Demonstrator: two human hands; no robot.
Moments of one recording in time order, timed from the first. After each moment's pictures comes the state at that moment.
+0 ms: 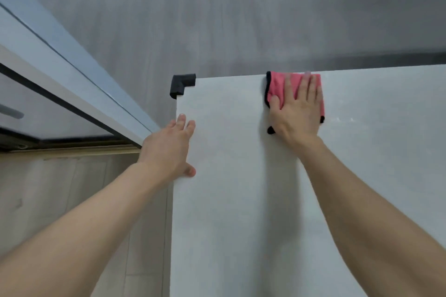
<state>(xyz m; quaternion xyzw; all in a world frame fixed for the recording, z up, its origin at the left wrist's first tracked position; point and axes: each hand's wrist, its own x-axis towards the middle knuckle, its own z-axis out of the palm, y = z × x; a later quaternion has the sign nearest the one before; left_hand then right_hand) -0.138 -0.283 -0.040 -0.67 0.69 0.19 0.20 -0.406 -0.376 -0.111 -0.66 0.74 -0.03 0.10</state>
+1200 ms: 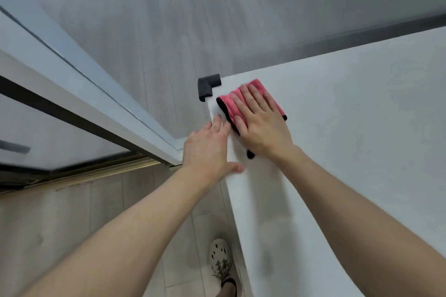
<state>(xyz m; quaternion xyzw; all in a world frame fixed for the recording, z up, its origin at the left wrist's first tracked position) -0.104 -0.281 -0.057 -0.59 0.78 0.15 0.11 -0.267 -0.317 -0.126 -0.77 0.63 -0.07 0.08</state>
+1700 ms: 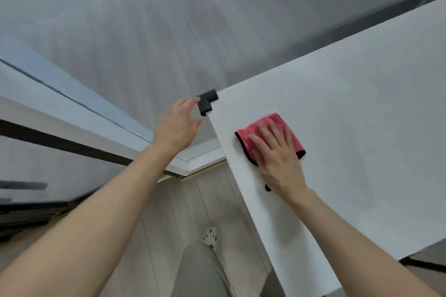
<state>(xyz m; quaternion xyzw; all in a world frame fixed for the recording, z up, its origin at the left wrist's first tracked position) -0.029 -0.375 -0.050 -0.61 0.77 0.18 -0.02 -0.271 -0.231 -0.138 -0.71 0.68 -0.17 0.10</state>
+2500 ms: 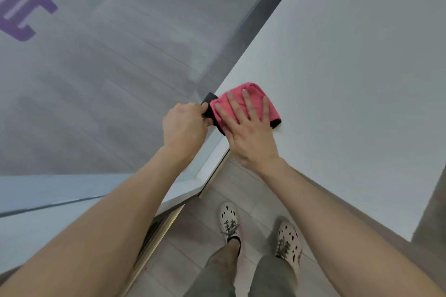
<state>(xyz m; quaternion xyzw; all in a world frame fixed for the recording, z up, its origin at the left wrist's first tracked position) -0.018 -0.476 -0.077 -0.38 0.91 0.14 0.03 -0.123 -0.331 -0.141 -0.53 0.84 -0.07 0.04</state>
